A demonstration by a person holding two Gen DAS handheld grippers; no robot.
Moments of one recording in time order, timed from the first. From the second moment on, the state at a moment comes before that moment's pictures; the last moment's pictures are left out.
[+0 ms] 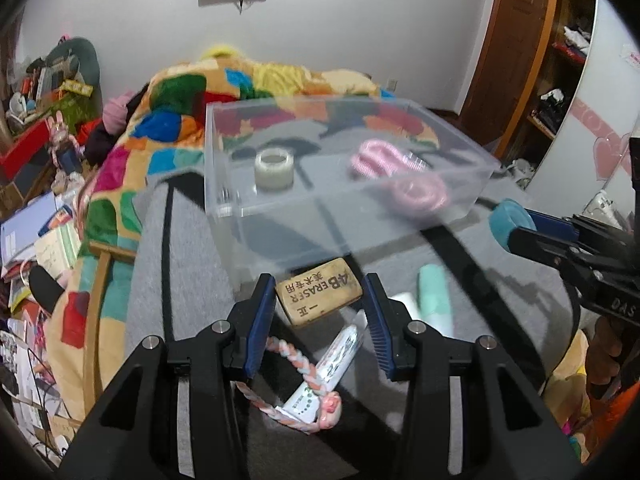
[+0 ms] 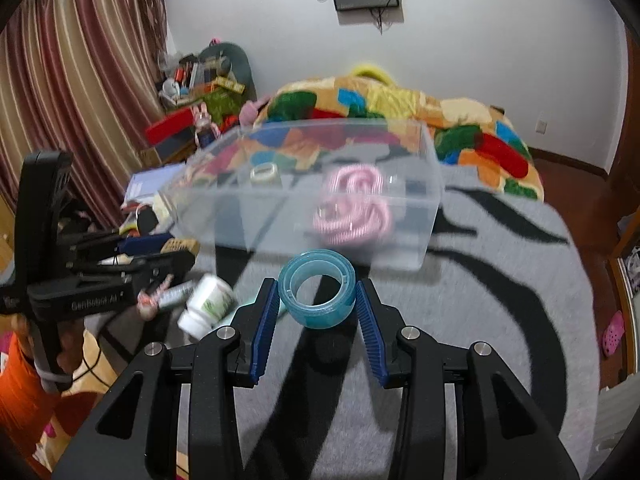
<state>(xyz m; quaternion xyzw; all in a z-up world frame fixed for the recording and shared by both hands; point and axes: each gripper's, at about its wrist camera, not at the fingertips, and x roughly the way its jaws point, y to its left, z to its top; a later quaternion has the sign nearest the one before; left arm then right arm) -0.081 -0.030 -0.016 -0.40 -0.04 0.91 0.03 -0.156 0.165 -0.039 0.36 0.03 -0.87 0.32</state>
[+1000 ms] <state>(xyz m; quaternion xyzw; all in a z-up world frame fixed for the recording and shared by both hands) -0.172 -0.044 -0.010 -0.40 -0.04 0.91 0.00 -0.251 0.095 -0.037 0.41 0.02 -0.86 0.30</state>
